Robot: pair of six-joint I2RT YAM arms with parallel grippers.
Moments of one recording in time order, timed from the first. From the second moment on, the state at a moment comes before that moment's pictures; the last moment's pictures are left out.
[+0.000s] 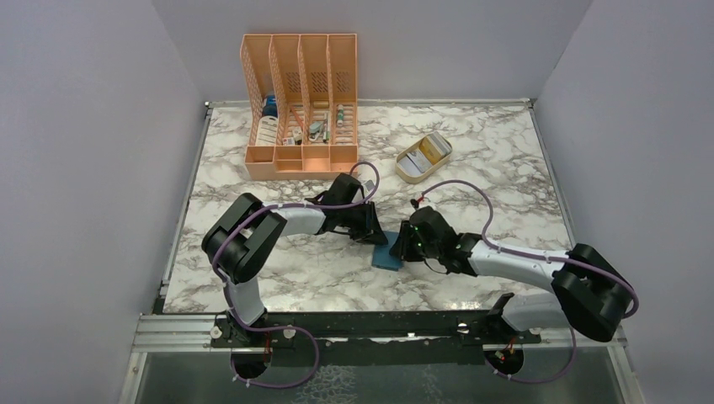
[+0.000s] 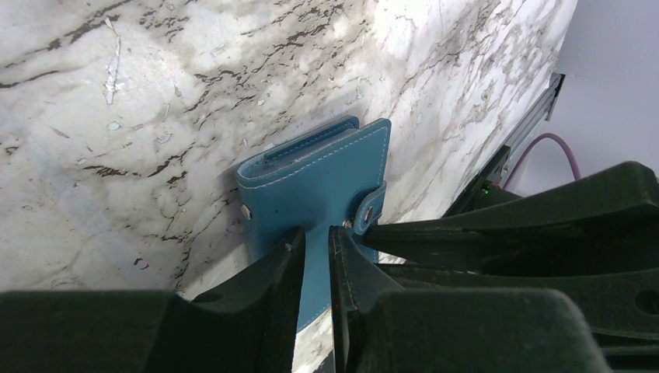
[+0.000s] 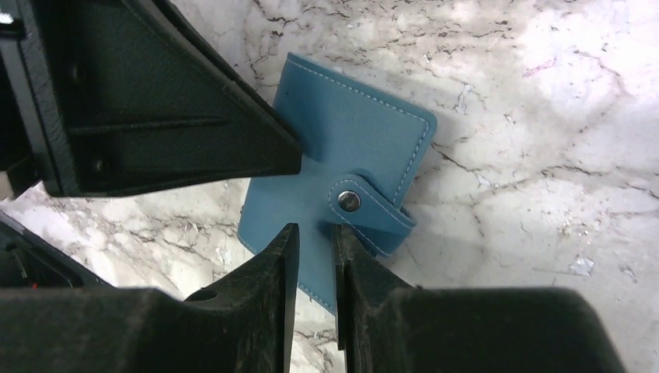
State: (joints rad) left arm -0.67 1.80 0.88 0.06 0.57 -0.82; right arm 0.83 1.31 0.53 0.00 0.05 0.74
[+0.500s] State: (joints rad) left arm -0.67 1.80 0.88 0.06 0.57 -0.82; right arm 0.80 1.25 0.60 -0.12 0.08 0.71
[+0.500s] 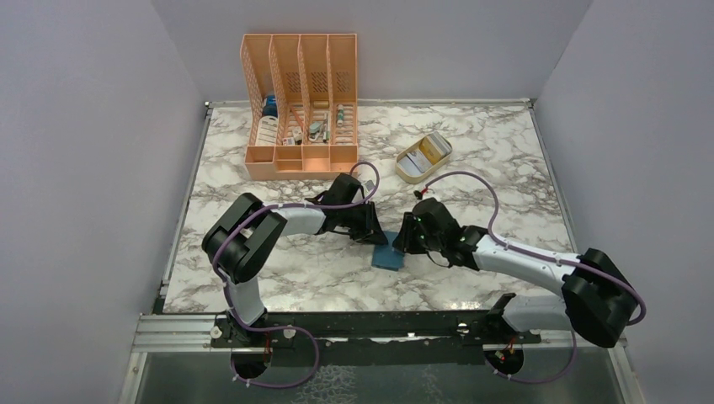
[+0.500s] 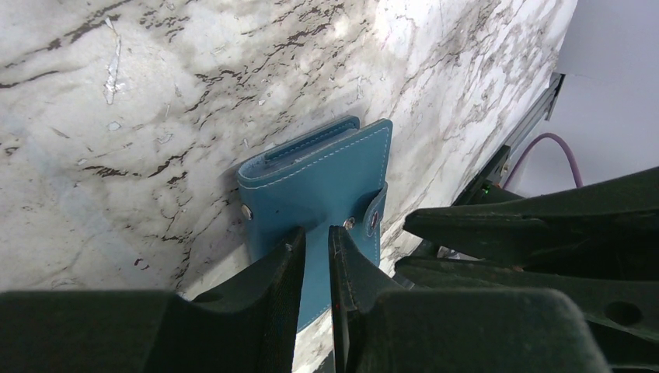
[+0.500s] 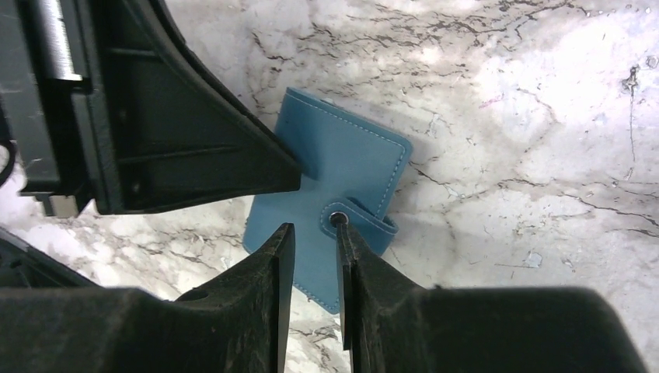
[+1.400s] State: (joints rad) left arm -0.67 1.80 0.88 0.06 0.57 -0.82; right arm 0.80 1.36 0.60 -0.04 0.00 0.72
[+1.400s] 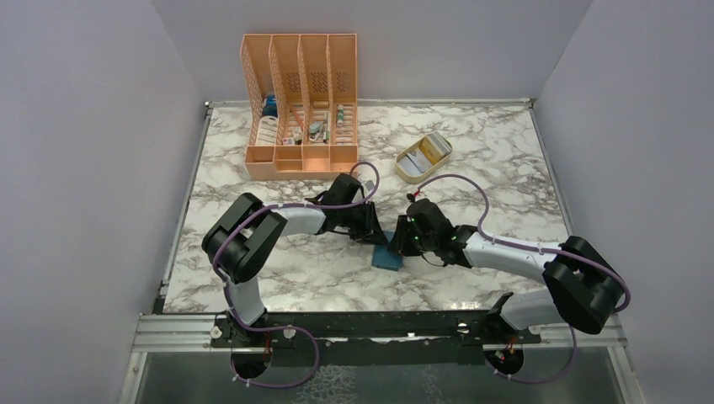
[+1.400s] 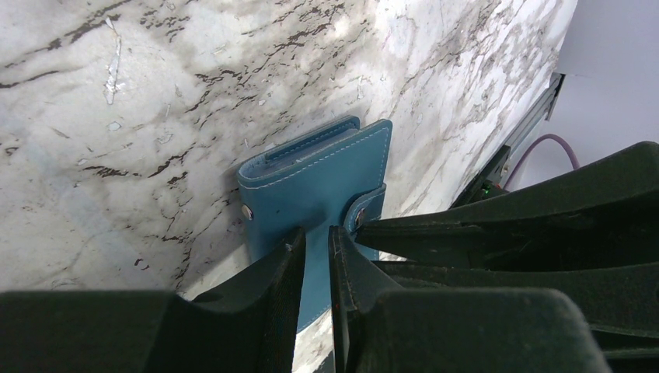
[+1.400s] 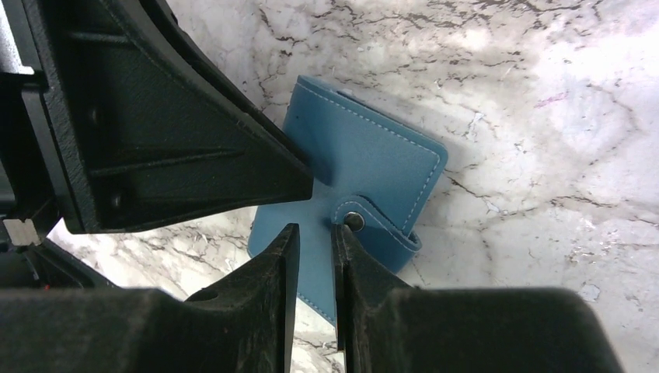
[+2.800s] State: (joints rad) left arm -0.67 1.80 0.88 0.06 0.56 -0.82; right arm 0.77 1.37 0.60 -0.04 -0.01 0.70
